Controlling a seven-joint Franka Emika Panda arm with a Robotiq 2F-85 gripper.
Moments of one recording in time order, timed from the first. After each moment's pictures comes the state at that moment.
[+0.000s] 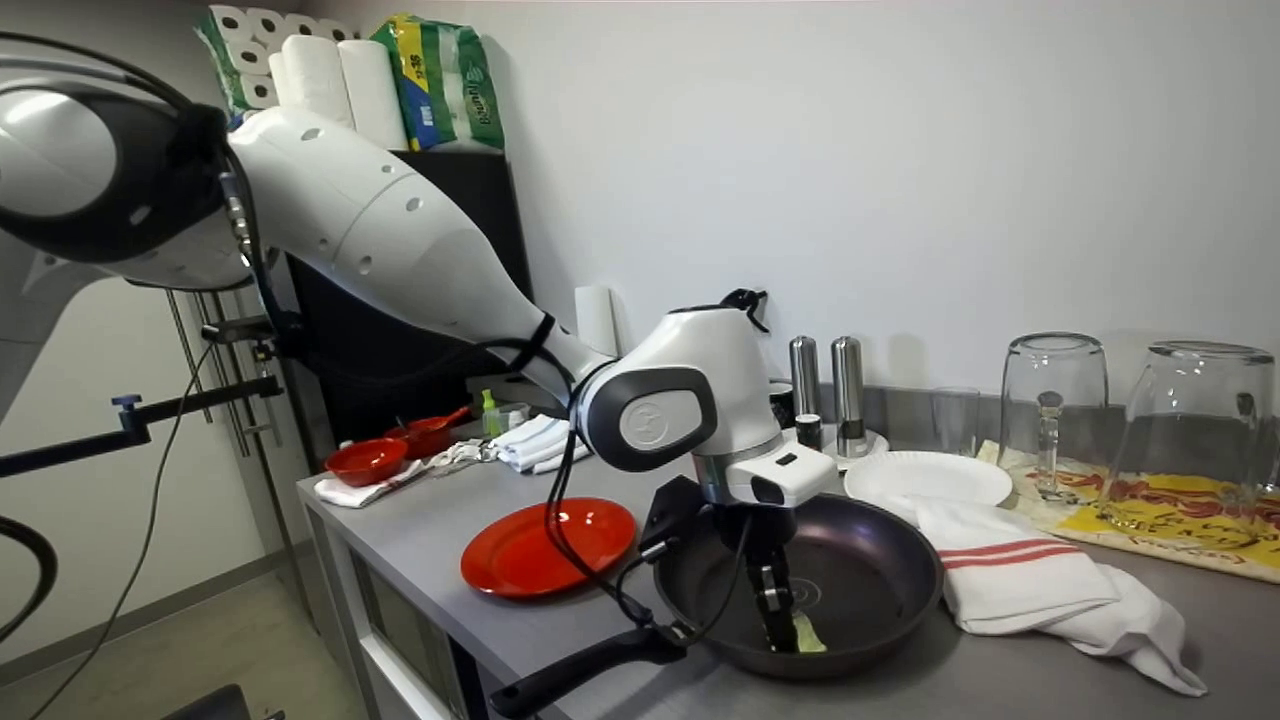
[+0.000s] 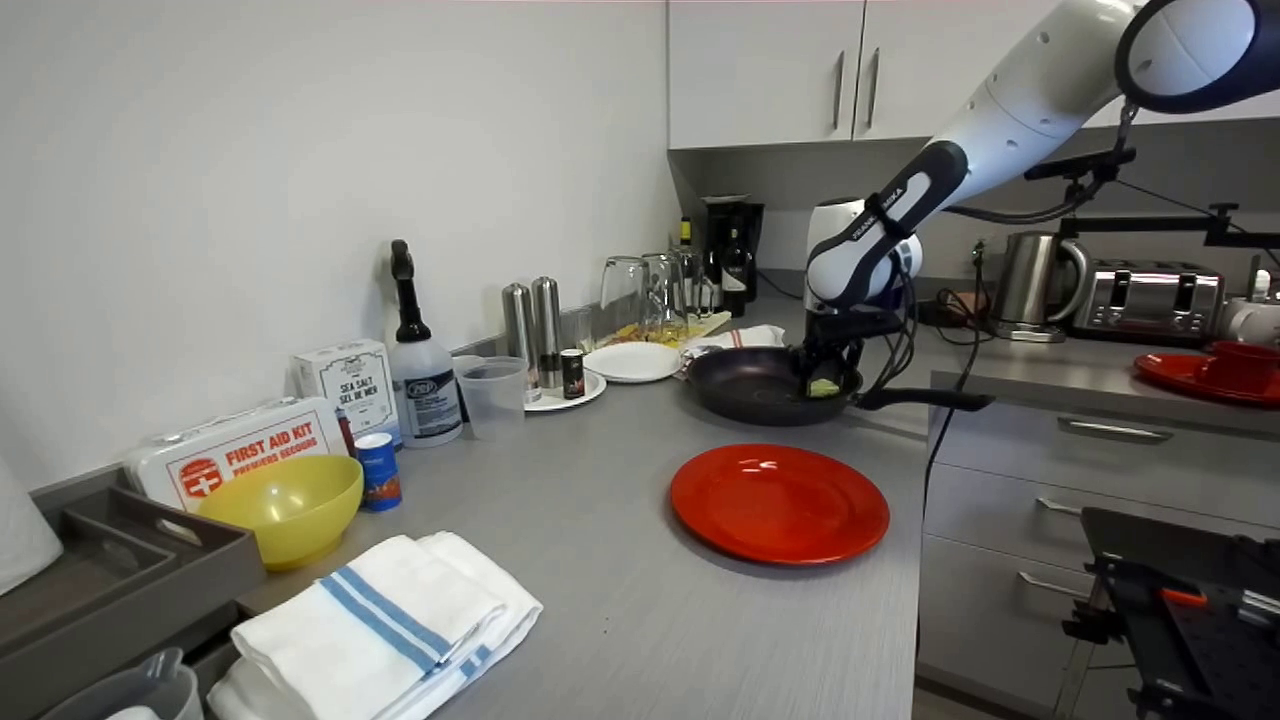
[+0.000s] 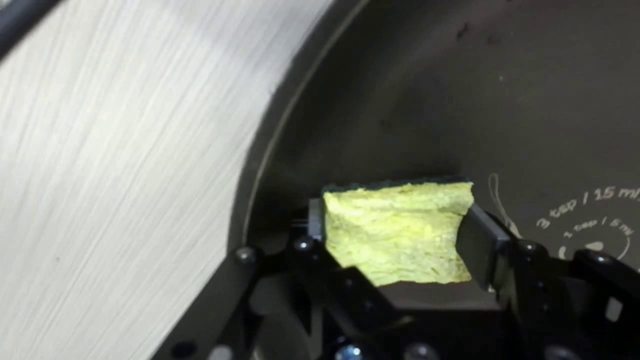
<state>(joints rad) -0.23 0.62 -0.32 -1.77 0.04 2.49 0.40</state>
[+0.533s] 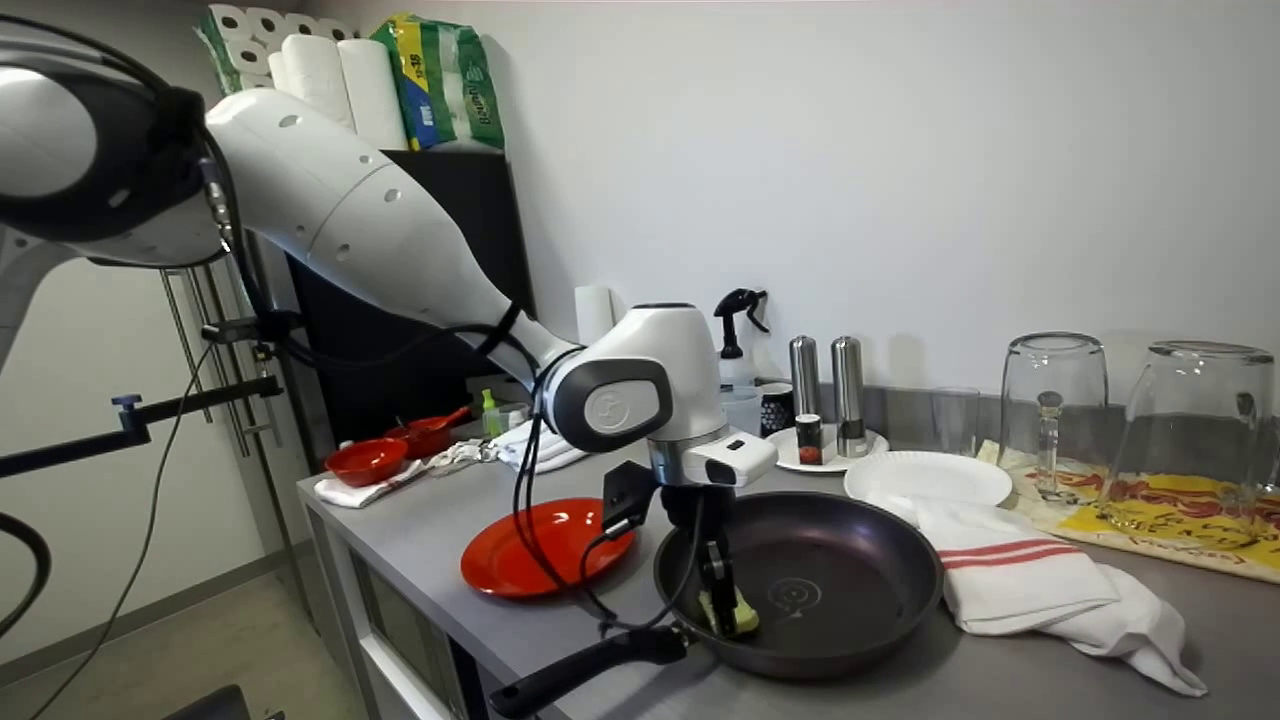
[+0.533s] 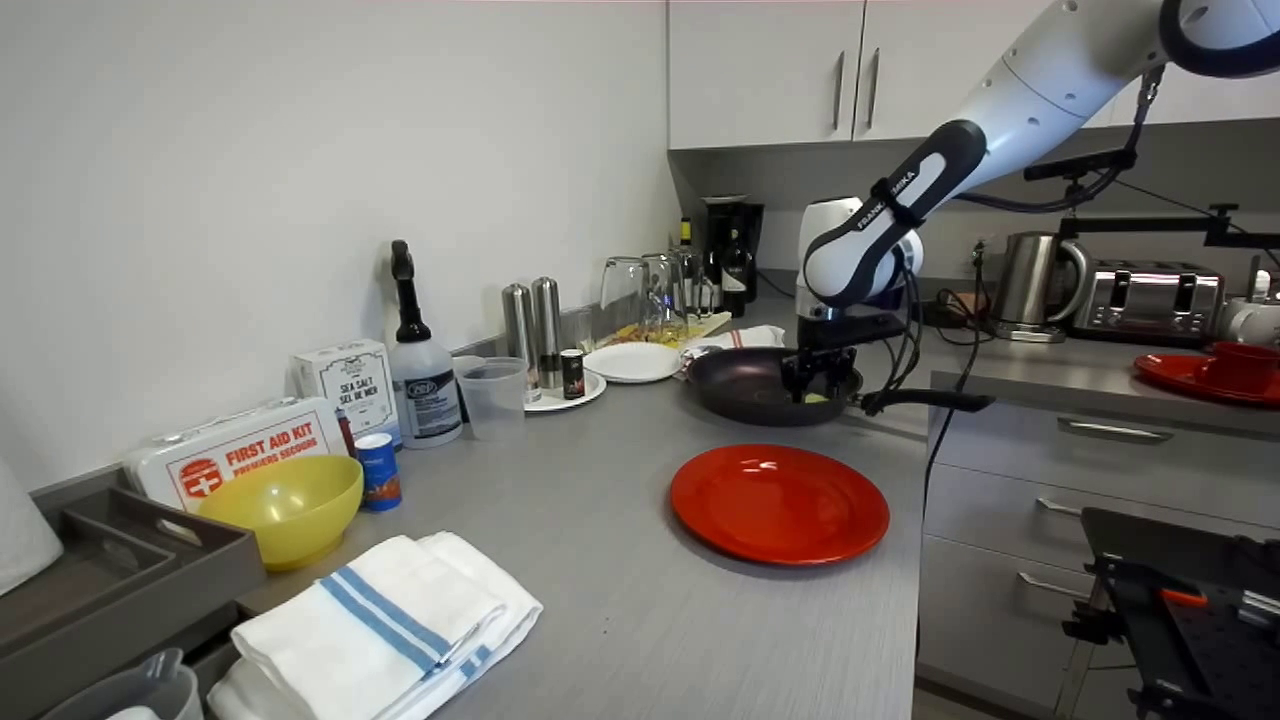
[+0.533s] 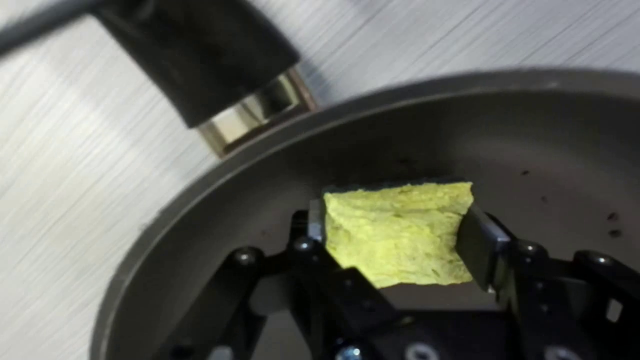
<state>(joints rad) -0.21 0.54 -0.24 -1.88 0.03 2.46 0.29</state>
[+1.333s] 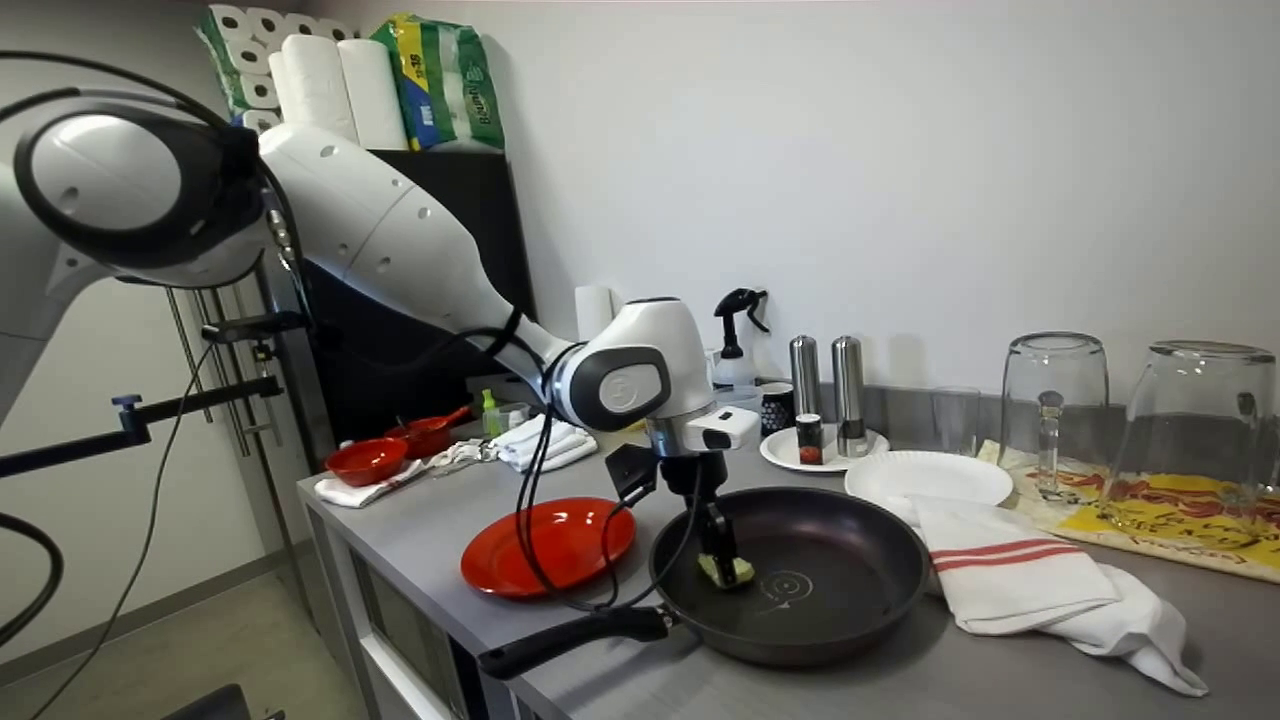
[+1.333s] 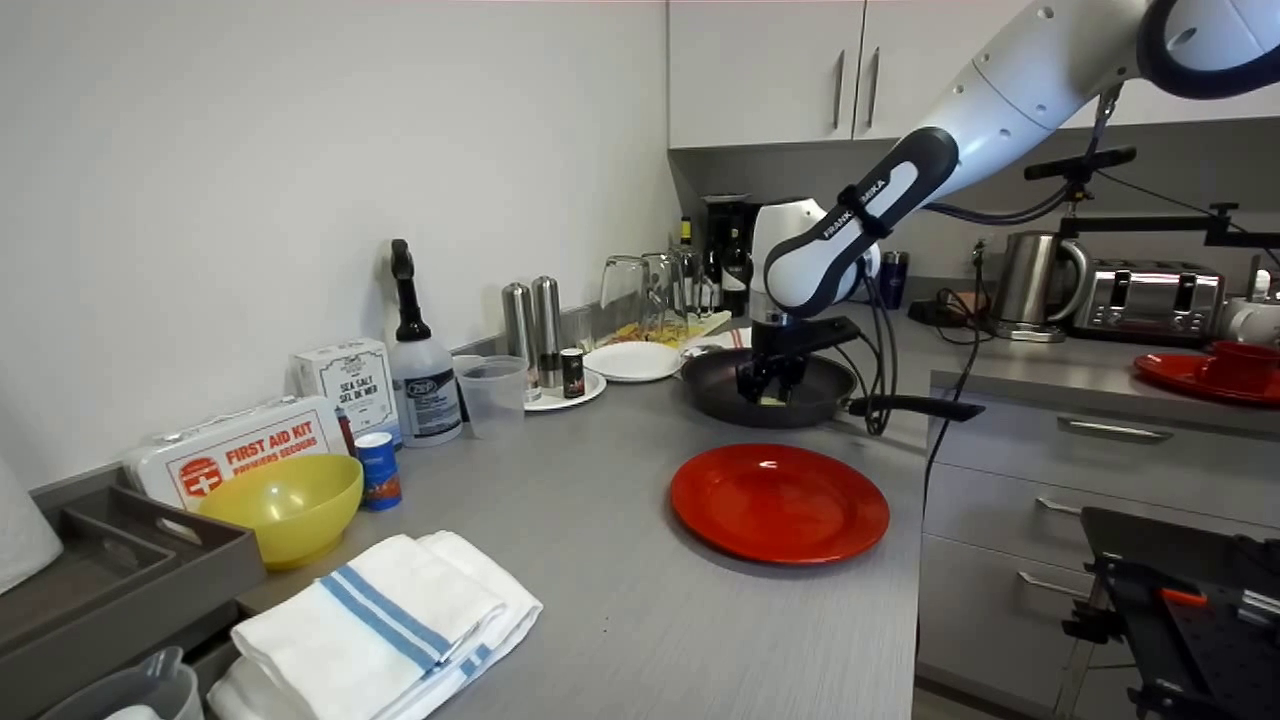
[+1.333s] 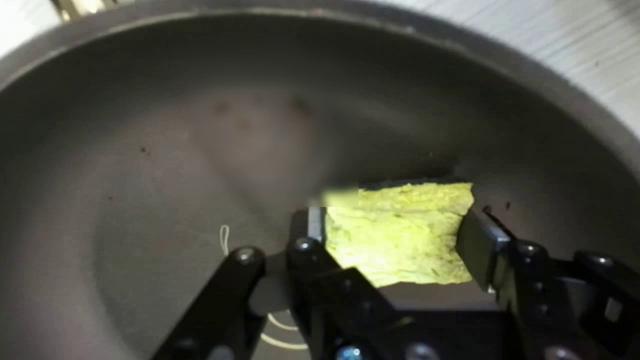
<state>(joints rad) -0.12 0.62 -0.21 -1.75 0.00 2.46 0.29</state>
